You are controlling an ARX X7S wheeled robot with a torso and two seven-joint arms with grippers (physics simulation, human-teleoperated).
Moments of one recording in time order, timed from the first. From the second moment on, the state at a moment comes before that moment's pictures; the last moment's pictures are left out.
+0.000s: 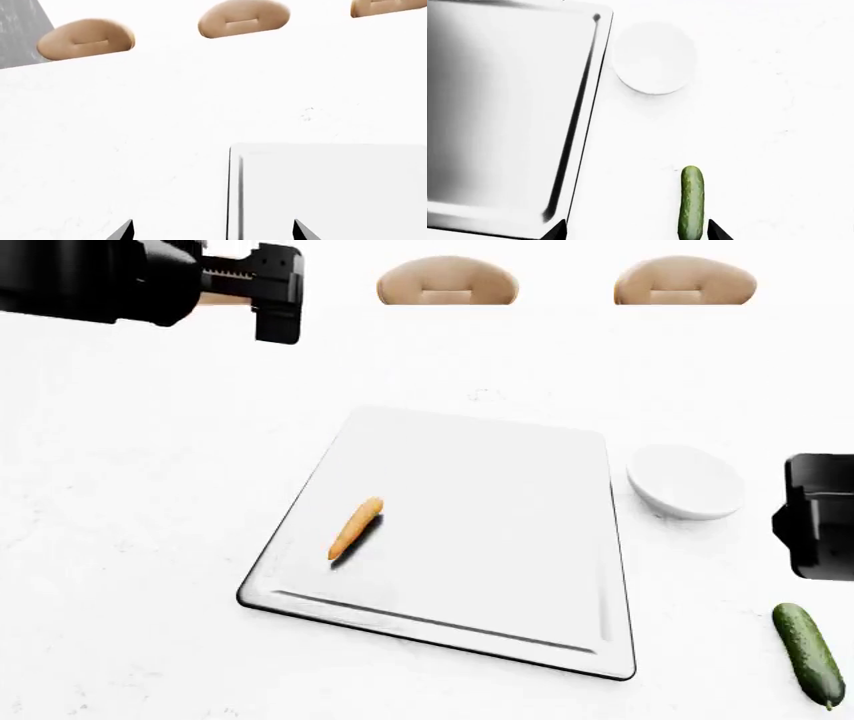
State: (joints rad) left arm -1.95 -0.56 1.07 -0.48 -1.94 -1.19 -0.82; right arm 2.31 1.23 -1.65 -0.18 3.02 1.00 1.54
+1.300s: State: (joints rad) left arm -1.90 -0.60 1.08 -0.42 -1.98 -1.15 -0.88; right arm 2.05 1.35 -1.66 -0.09 2.61 1.07 1.26
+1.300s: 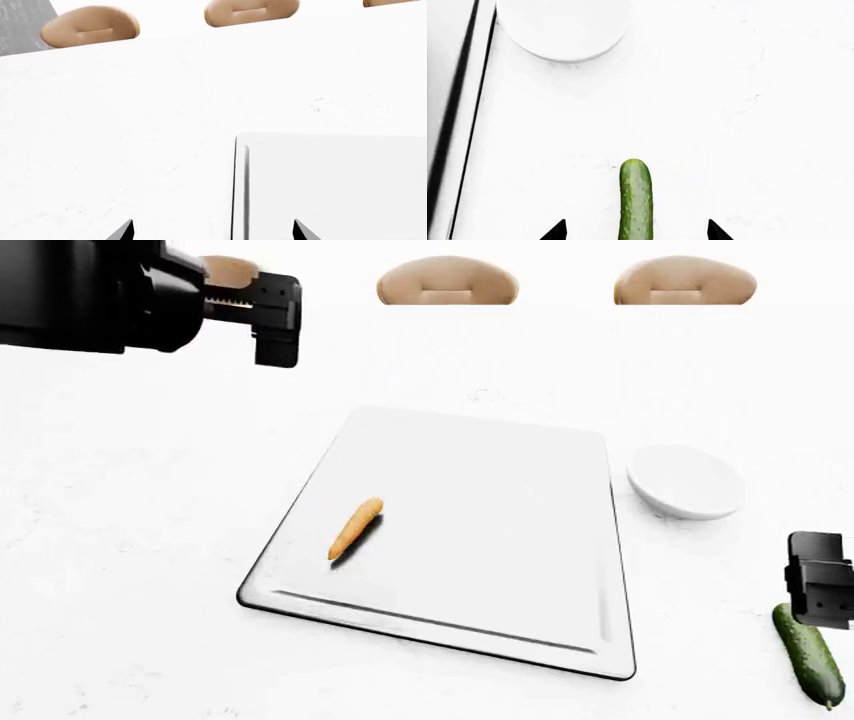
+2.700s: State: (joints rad) left arm -1.89 -0.61 1.08 -0.41 -1.98 -1.14 -0.88; right arm 1.83 1.33 -1.73 -0.08 2.48 1.02 1.14
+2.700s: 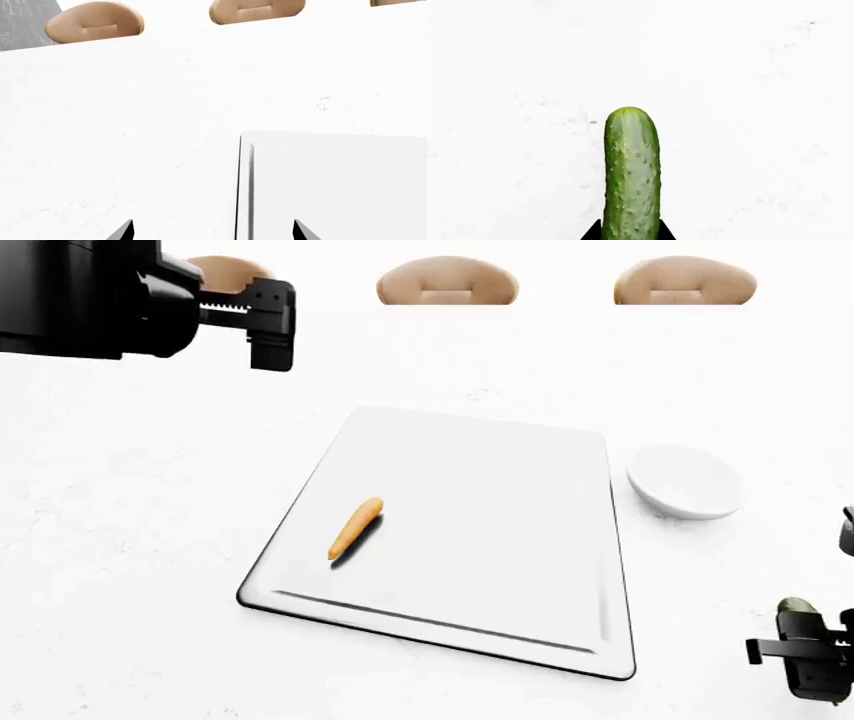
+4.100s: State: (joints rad) left arm -1.91 -0.63 1.08 -0.39 -2.02 -1.14 -0.92; right arm 2.13 0.69 -1.52 -0.04 2.88 1.19 1.28
